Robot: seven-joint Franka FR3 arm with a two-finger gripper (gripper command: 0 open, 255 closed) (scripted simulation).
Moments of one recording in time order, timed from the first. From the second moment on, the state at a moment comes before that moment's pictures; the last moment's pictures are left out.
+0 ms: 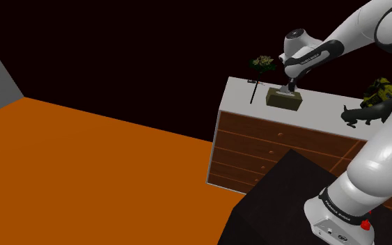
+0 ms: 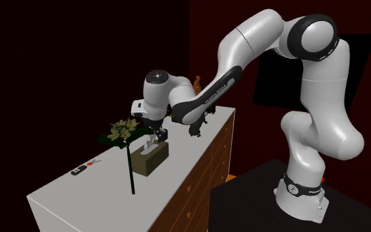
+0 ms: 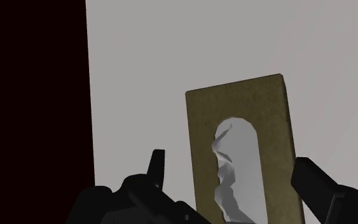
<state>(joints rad) -0.28 0.16 -0.42 -2.09 -0.69 2.40 -0.53</state>
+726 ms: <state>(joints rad) -0.30 0.22 -0.43 -2.08 -0.69 2.46 -0.54</state>
